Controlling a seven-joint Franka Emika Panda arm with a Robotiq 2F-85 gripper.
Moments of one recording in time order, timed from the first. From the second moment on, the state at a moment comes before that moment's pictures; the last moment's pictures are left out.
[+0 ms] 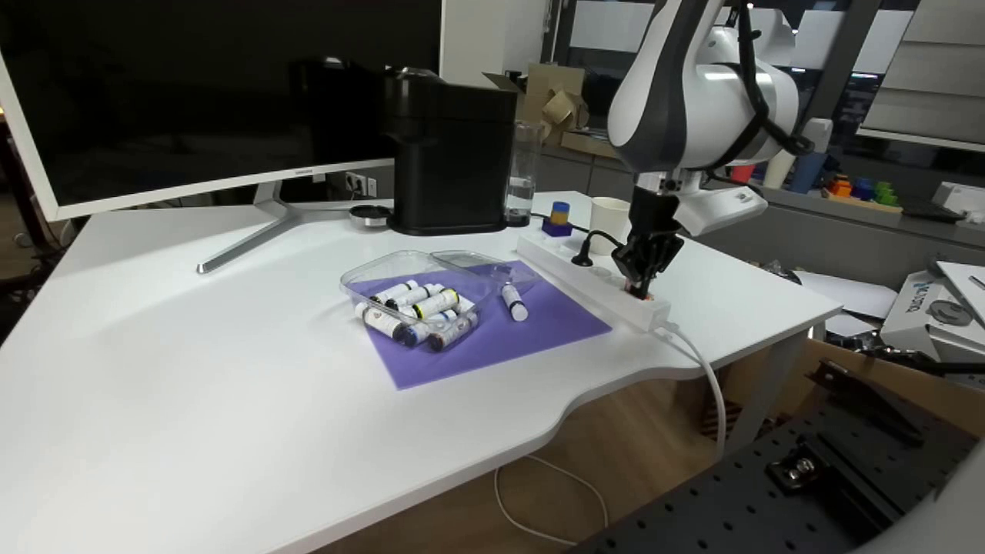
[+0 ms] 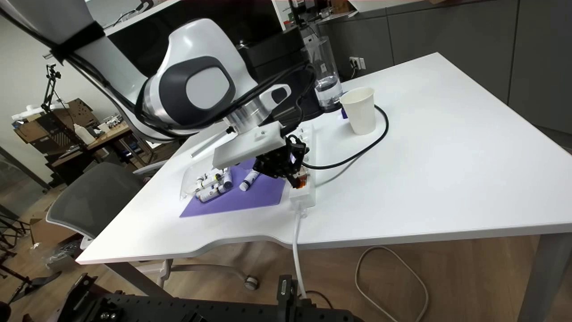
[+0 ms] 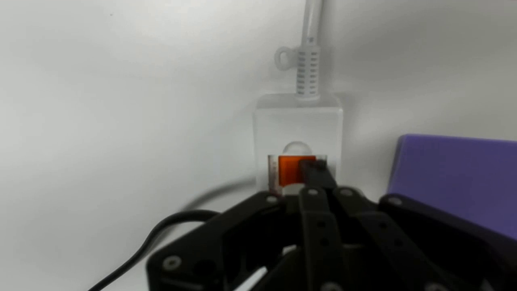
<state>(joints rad) -0.30 0.39 -0.16 -2.53 -0.15 3.01 -0.37</state>
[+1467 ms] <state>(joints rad) -0.18 -0.14 -0.21 -2.69 -0.41 2.79 -0.37</state>
